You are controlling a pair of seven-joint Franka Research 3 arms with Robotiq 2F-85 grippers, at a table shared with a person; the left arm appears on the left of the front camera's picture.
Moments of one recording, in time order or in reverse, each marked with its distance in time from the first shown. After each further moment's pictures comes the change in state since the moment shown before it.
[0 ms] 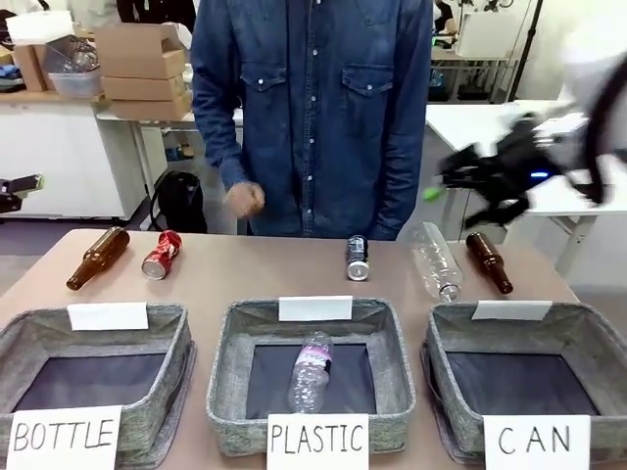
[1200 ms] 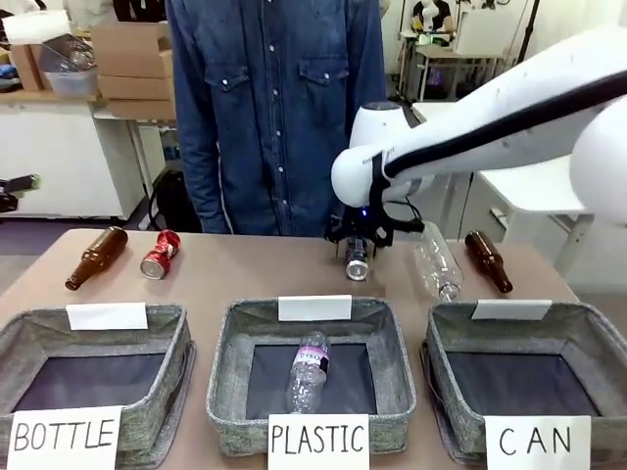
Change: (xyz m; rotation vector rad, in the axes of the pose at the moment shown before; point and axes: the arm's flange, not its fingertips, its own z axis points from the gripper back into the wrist) left arm 0.000 0.000 0.000 -0.001 0.000 0.000; right arm 0.132 0.034 -0.308 -0.586 0.163 0.008
